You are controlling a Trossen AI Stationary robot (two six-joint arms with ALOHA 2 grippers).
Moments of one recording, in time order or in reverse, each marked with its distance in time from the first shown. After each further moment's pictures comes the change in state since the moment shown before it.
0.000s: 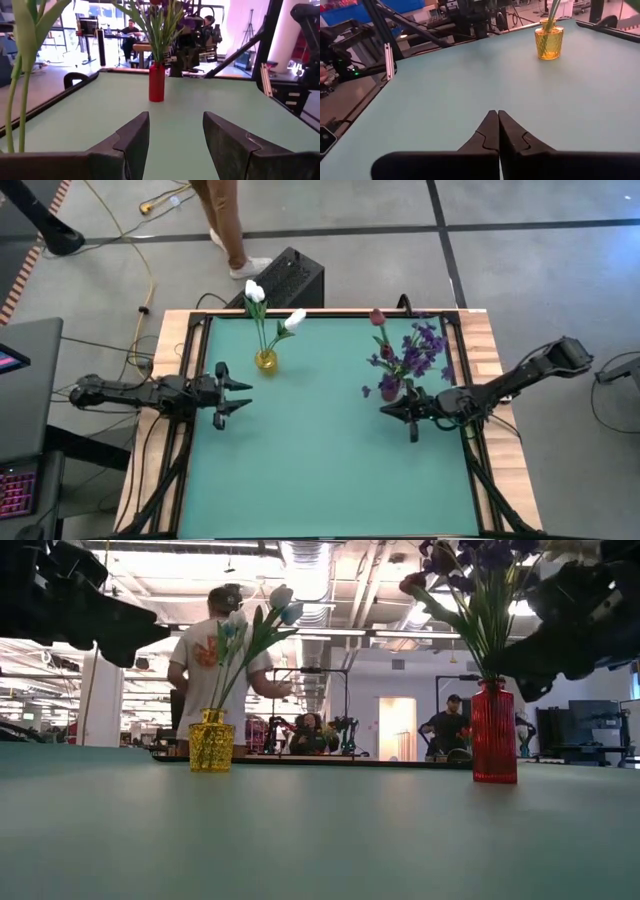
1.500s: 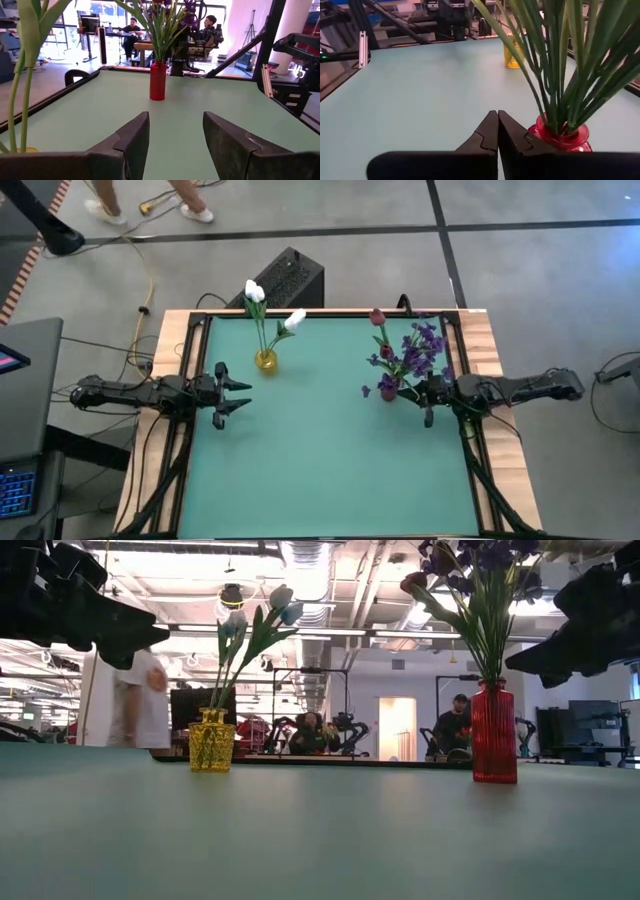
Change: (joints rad) left arm 0.000 -0.027 -0.002 -0.031 -0.007 -0.017; right arm -0.171 -0.732 0.011 -0.756 -0.083 -0.193
